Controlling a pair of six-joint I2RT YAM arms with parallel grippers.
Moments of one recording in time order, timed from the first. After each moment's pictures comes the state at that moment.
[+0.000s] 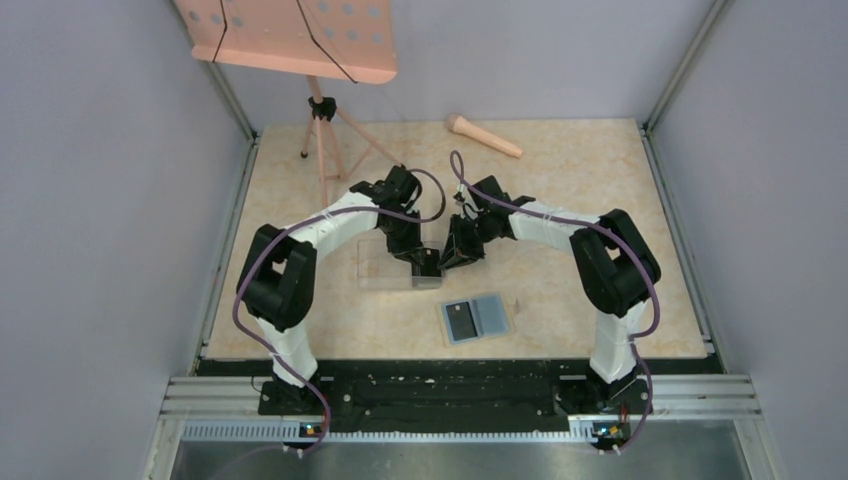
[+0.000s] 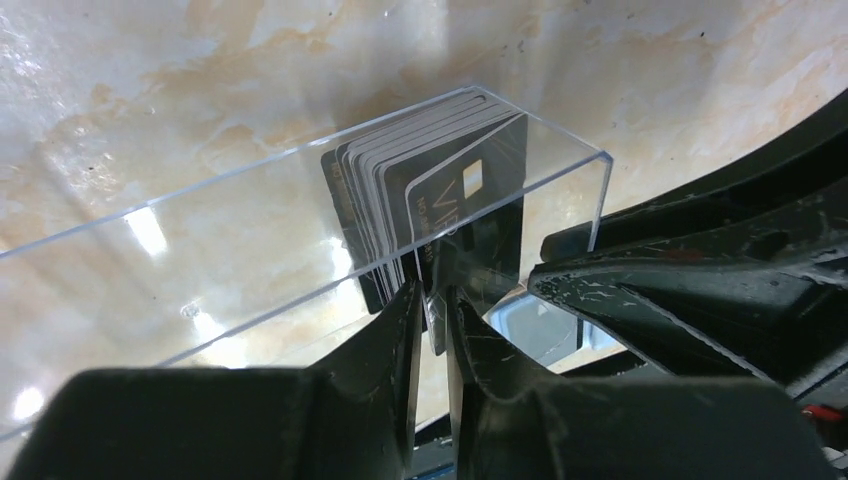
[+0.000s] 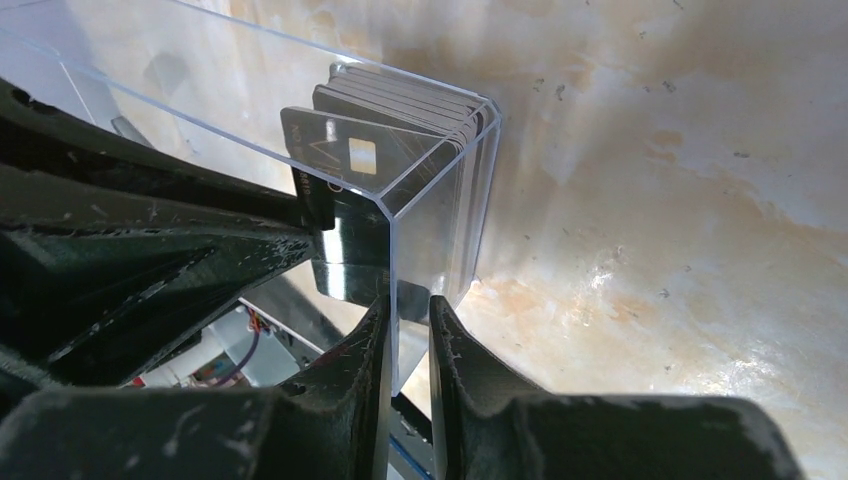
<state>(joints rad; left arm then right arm) -0.52 1.82 1.33 -0.74 0.24 -0.57 0.58 1.91 1.24 -0.36 -0.59 0.63</state>
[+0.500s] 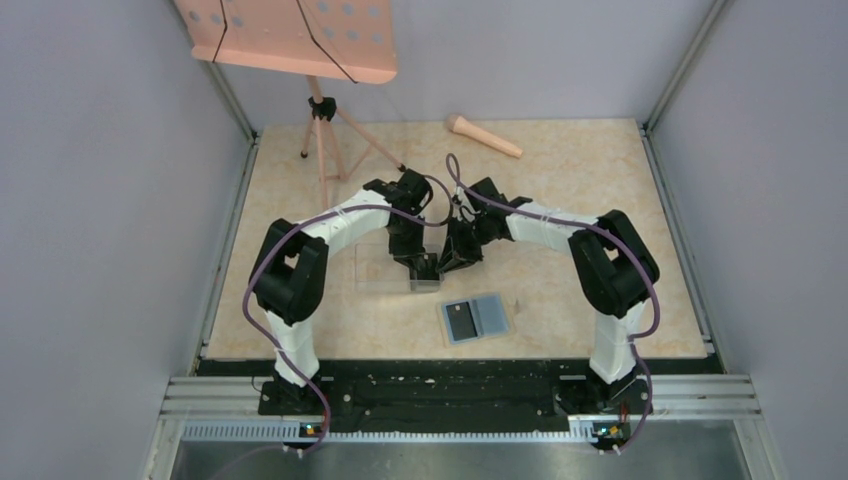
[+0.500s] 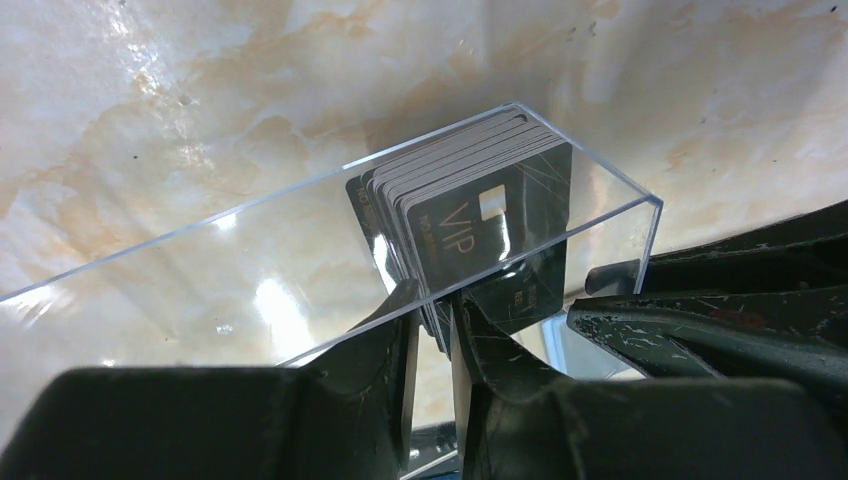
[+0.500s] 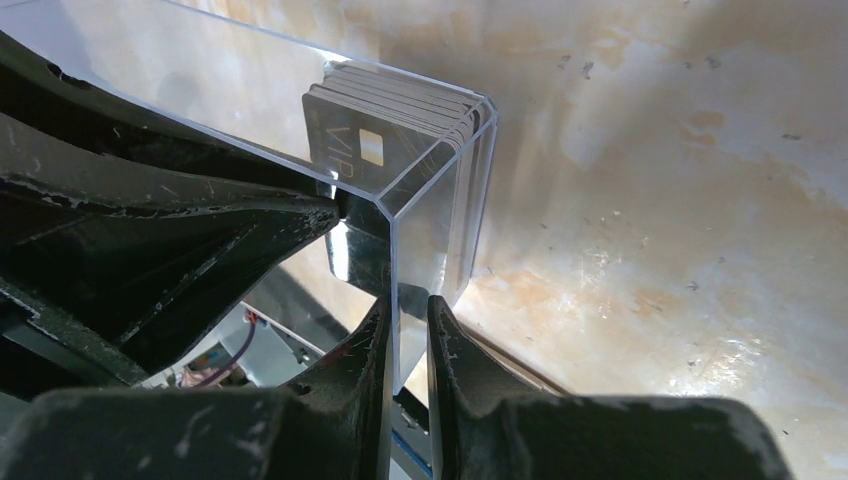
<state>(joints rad) -0.56 1.89 1.42 -0.86 0.12 -0.52 0.59 1.91 1.25 -0.39 -0.59 0.62</state>
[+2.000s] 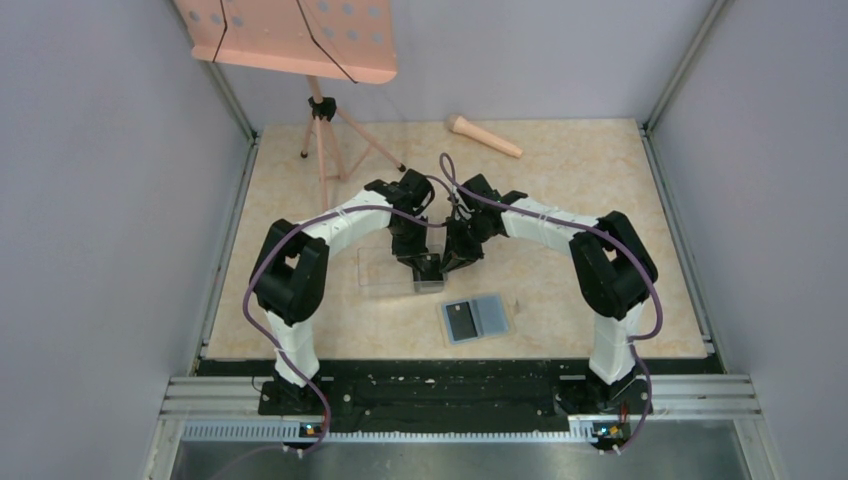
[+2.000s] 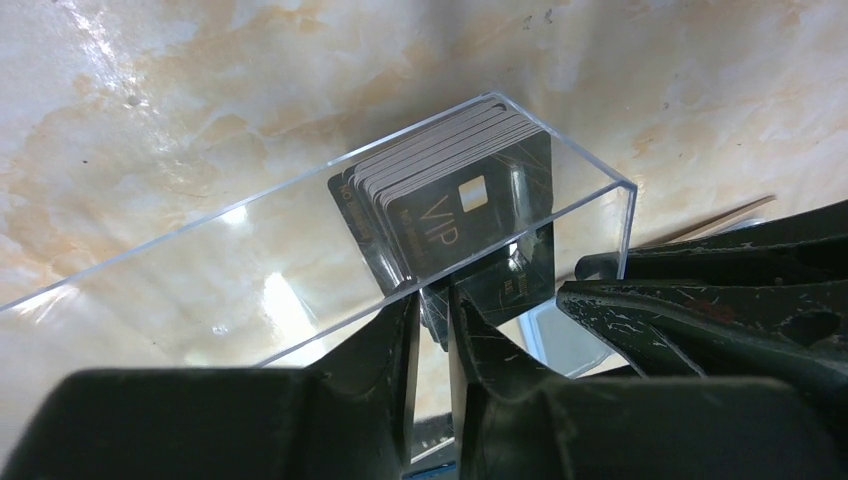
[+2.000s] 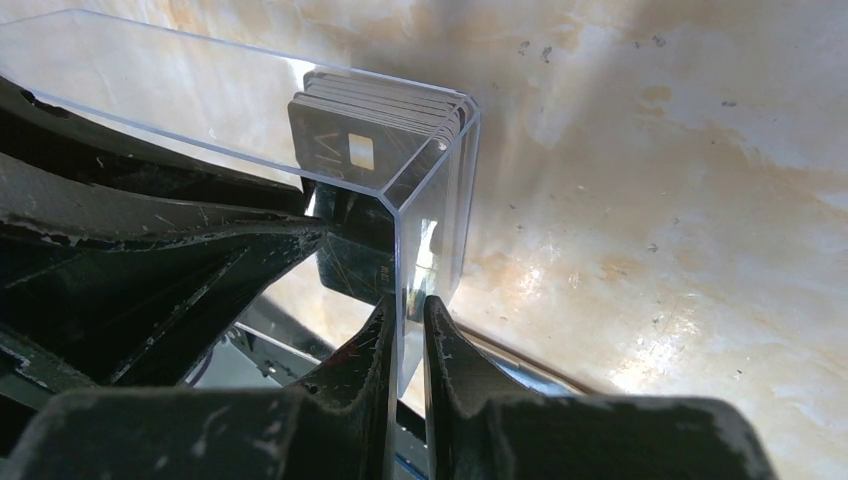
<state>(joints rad) -0.58 1.89 1.42 -0.85 0.16 -0.53 0.63 1.91 1.32 -0.53 -0.45 0.59</state>
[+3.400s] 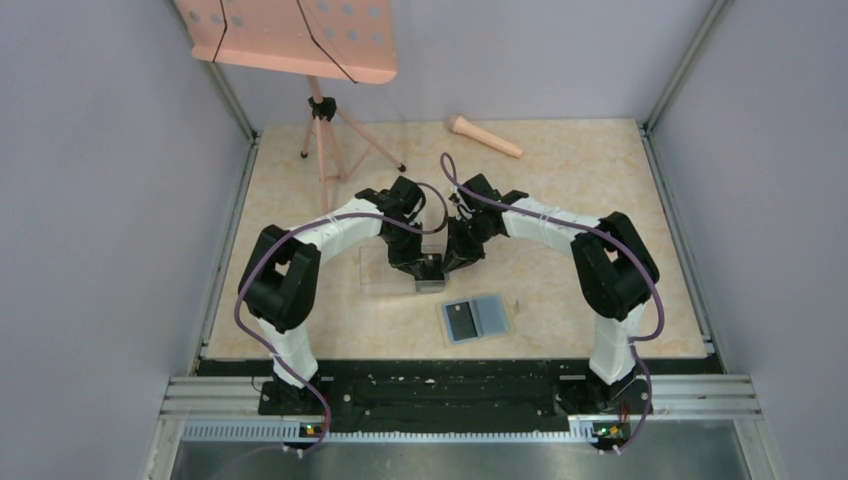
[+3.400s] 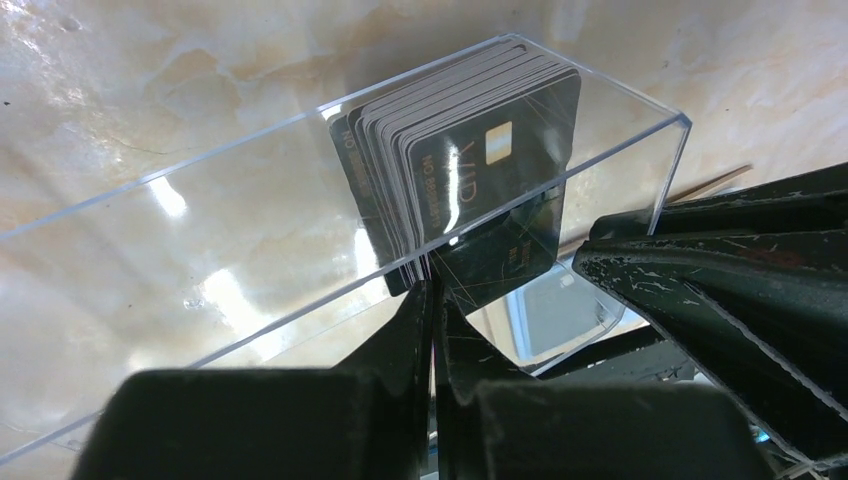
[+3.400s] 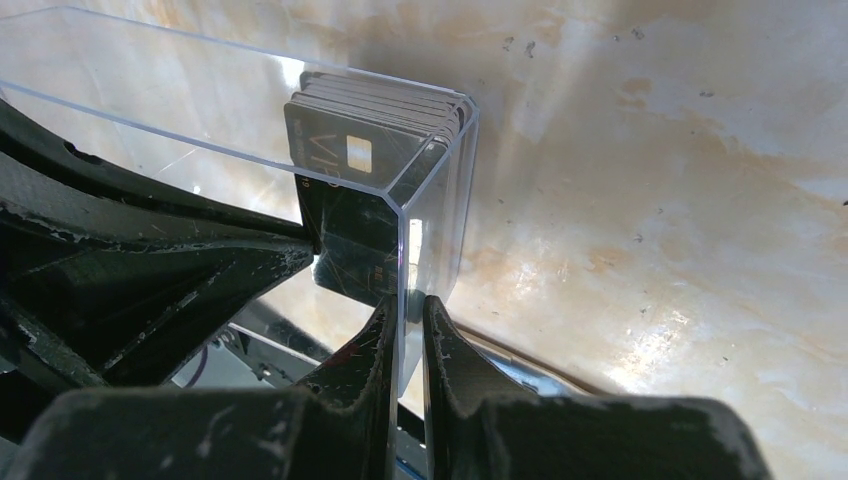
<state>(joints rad) -0.55 1.82 1.30 -0.78 0.24 -0.58 0.63 1.90 1.32 -0.55 -0.43 0.58</state>
